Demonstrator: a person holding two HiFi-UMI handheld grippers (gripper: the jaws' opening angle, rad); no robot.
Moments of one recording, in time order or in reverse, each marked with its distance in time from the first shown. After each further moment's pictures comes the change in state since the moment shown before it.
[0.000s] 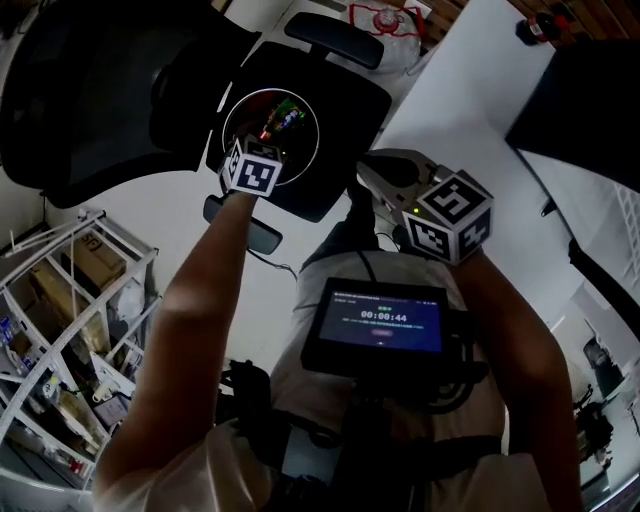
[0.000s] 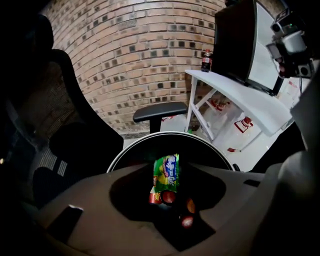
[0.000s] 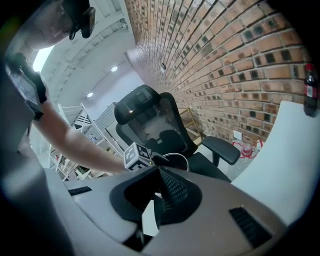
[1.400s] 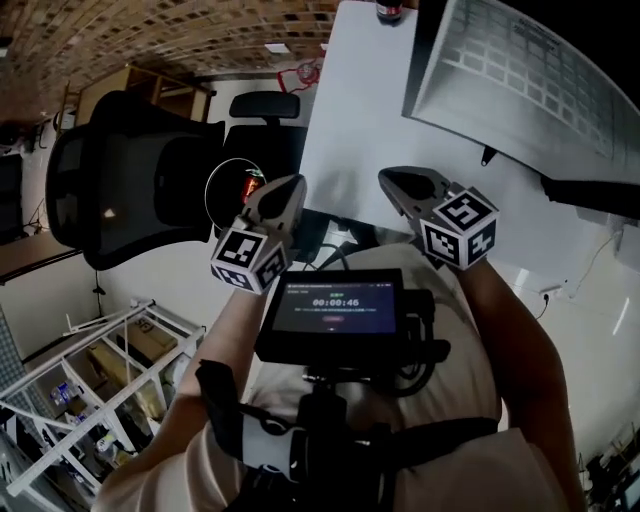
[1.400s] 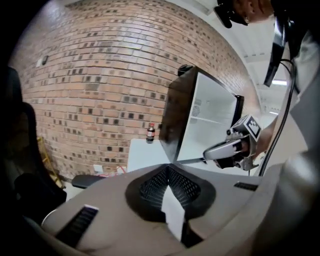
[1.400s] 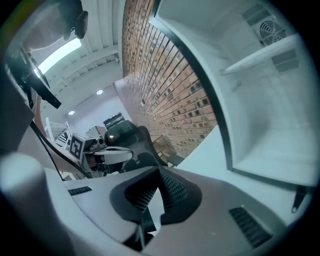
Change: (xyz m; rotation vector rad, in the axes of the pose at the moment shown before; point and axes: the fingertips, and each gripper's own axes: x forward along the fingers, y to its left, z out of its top) left arm -0.194 -0.230 0.192 -0.003 -0.568 -0.341; right arm -0.207 -0.051 -0.052 0.083 -0.336 -0.255
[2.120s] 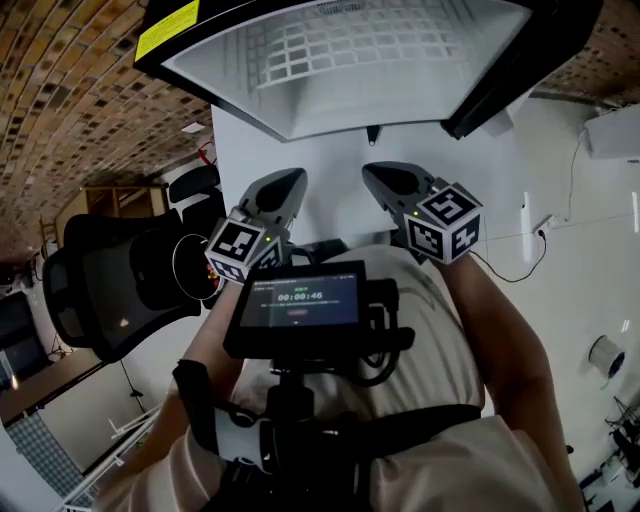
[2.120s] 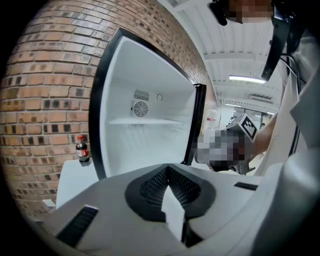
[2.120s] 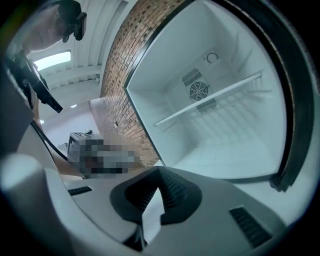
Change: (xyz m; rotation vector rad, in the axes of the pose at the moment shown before) left arm 0.121 -0.202 0.064 0.249 0.024 -0.420; right arm -0.192 -0.078 -0.005 0.103 -0.264 -0.330
